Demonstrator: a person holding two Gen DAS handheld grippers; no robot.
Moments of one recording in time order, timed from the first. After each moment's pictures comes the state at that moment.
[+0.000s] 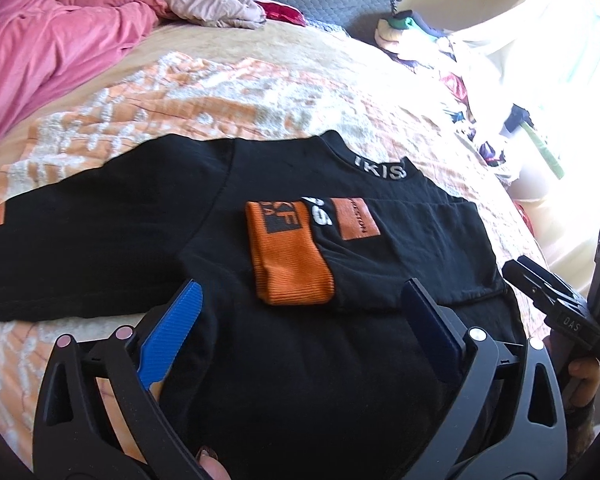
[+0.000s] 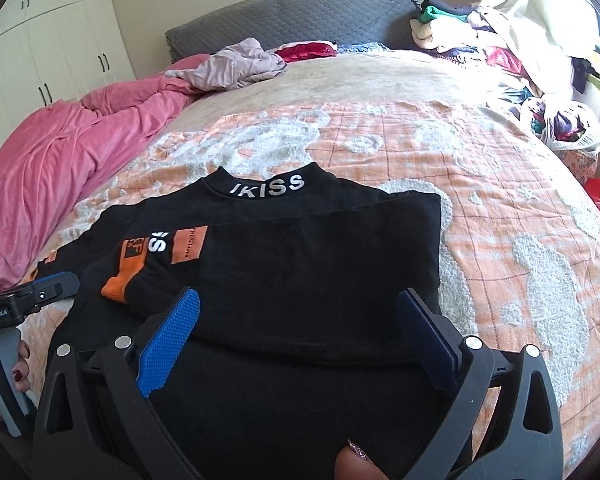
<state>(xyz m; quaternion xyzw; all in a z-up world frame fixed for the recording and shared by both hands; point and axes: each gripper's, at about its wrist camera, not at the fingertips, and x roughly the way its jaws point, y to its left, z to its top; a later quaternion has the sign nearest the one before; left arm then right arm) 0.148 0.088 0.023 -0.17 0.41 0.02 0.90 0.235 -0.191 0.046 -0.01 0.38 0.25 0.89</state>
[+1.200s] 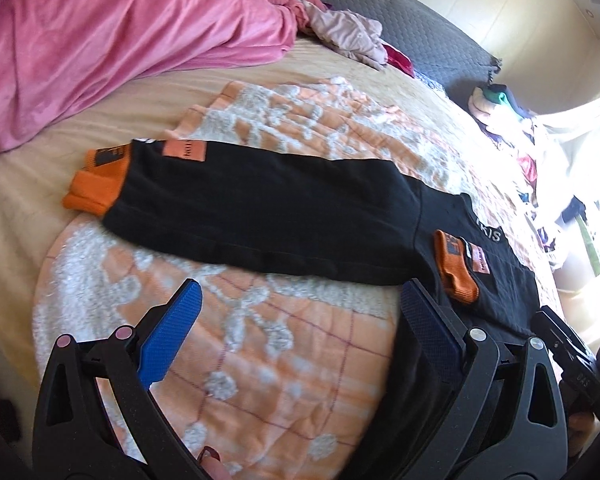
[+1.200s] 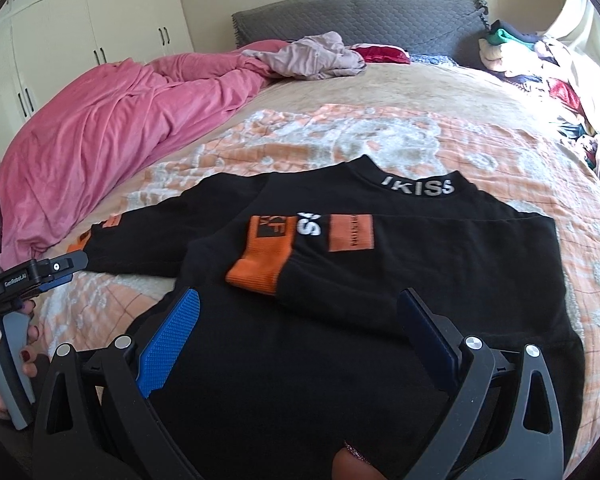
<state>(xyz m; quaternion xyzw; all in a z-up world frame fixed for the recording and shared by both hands) 0.031 0.223 0.020 -0.26 0.37 0.17 0.88 0.165 -0.057 0.053 -0.05 0.37 0.34 0.86</state>
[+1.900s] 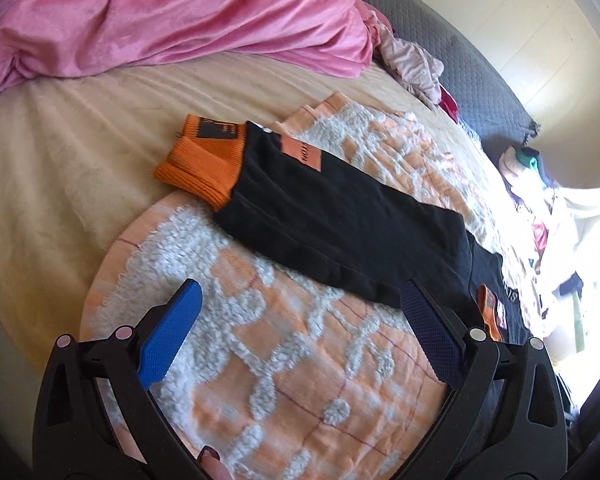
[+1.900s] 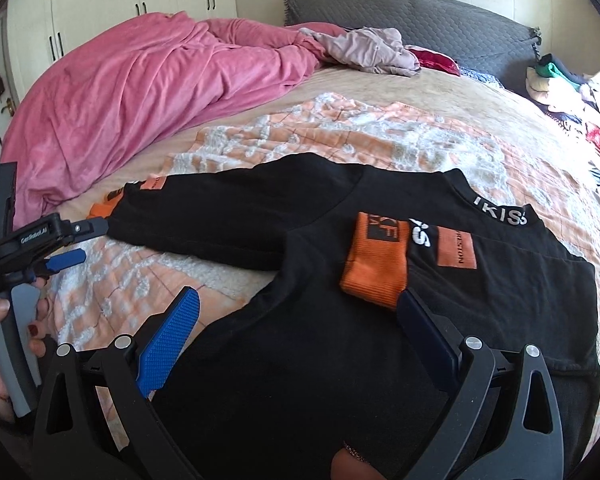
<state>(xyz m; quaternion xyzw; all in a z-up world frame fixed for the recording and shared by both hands) -0.015 0.296 -0.010 -0.37 0.33 0.22 0.84 0.123 0.031 0.050 -0.13 0.37 0.37 0.84</state>
